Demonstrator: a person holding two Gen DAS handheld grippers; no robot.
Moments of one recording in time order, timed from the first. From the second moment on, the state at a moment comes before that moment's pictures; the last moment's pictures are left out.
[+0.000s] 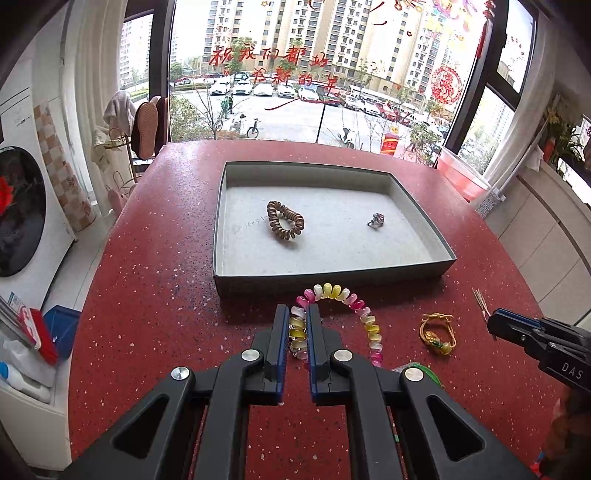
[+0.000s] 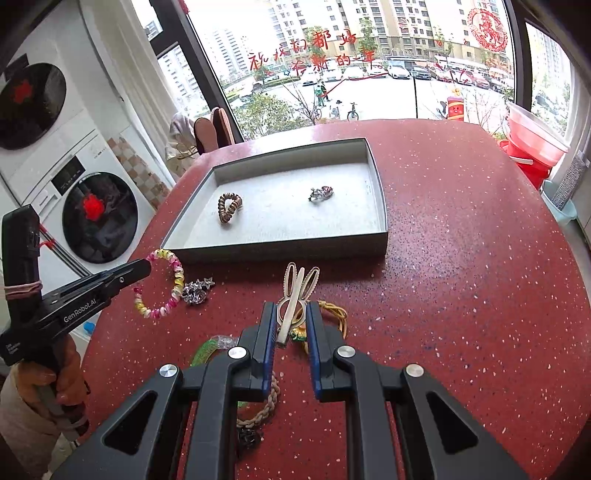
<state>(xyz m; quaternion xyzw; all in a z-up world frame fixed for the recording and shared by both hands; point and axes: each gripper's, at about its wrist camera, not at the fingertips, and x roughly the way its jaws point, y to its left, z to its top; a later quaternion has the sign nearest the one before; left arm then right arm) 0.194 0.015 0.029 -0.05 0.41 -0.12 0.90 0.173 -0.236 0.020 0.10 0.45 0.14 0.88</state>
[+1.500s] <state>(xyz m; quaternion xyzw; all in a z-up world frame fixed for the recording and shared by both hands) 0.383 -0.080 -0.024 0.07 0.46 -0.07 0.88 0.384 -0.246 -0.049 0.10 0.51 0.08 0.85</state>
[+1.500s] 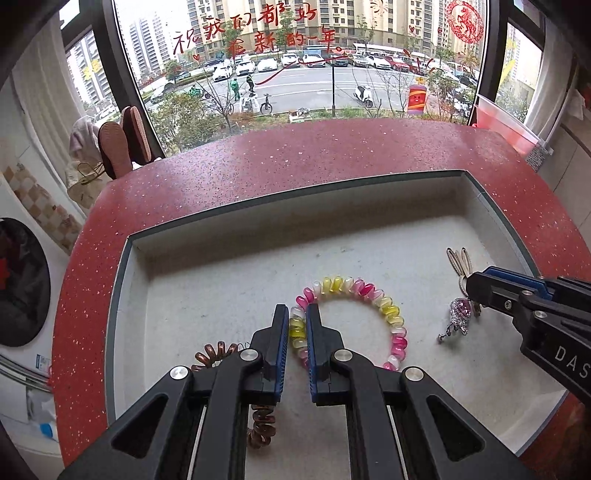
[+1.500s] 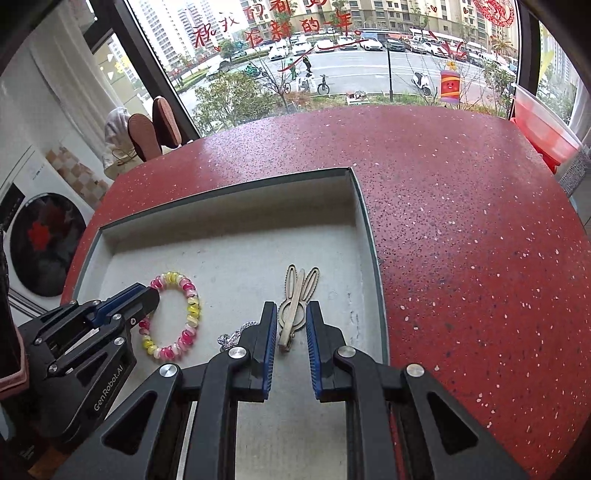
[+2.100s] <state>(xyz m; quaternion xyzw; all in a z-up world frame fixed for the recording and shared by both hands) 0.373 -0.079 -0.015 0.06 0.45 -0.07 0.89 0.353 -0.262 -0.017 0.16 0.47 0.11 0.86</state>
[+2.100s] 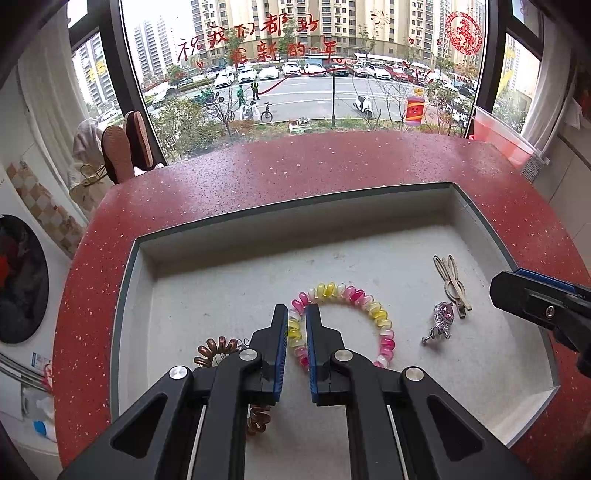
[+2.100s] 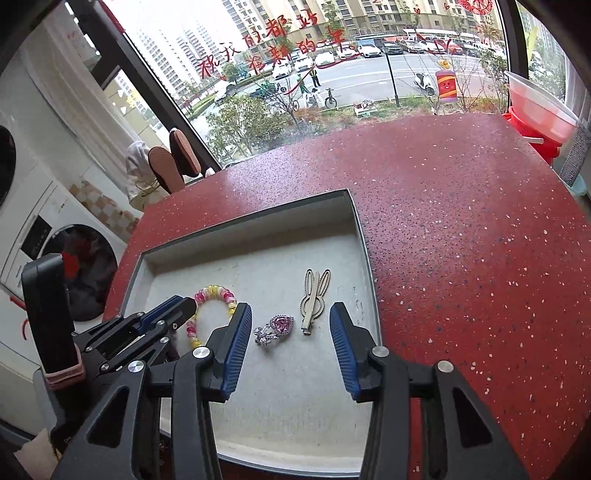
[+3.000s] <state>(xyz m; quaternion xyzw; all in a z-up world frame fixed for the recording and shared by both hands) 0.332 -0.052 0.037 0.02 0.38 -0.06 0.92 0.286 -0.276 0.015 0.23 0.42 0.13 0.87</state>
